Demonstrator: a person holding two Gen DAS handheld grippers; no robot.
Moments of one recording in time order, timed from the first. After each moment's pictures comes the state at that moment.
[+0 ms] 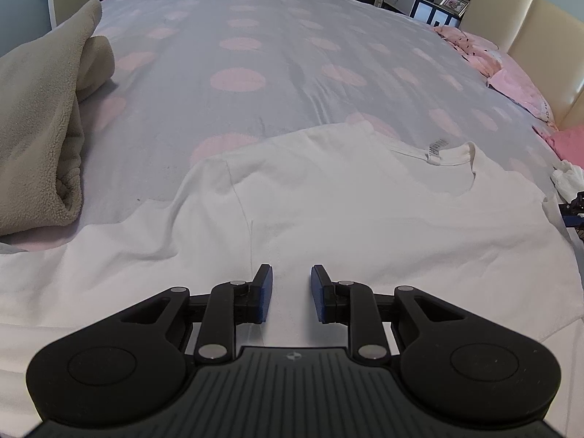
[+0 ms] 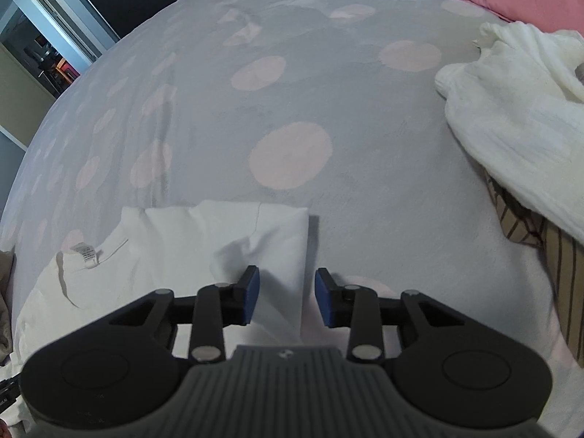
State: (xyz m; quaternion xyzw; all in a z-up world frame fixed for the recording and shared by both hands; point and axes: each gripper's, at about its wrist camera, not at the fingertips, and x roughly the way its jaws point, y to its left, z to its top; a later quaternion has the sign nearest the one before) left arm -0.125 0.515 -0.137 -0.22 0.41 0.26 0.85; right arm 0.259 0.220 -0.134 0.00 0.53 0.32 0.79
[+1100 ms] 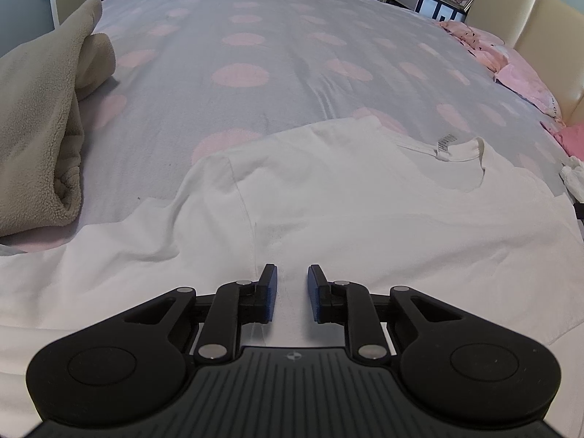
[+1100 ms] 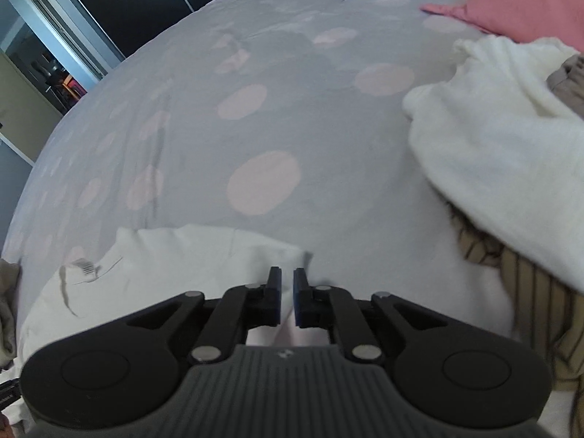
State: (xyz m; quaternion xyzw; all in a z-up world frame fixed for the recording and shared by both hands) left arm -0.119 0.518 -0.143 -0.21 0.42 0.26 0.84; right arm 0.272 0.192 -0.128 0.02 0.51 0.33 0.80
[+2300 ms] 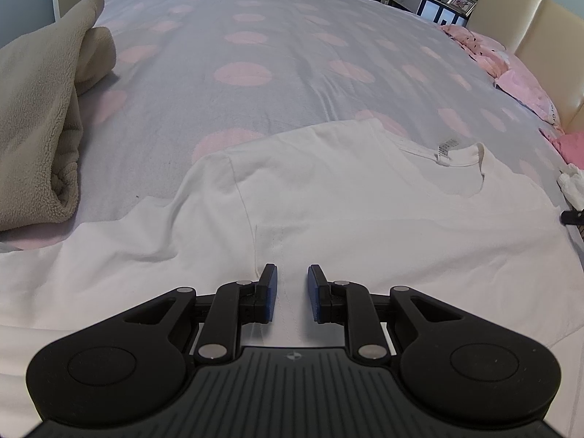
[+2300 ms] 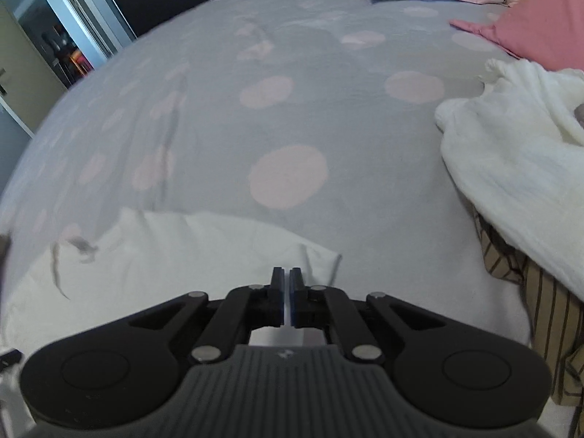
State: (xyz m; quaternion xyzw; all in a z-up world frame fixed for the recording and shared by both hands) left arm -0.119 0.522 -0.144 -0.22 0.42 0.26 0.84; right arm 0.263 0.216 -0.139 -0.05 0.50 0.32 0.80
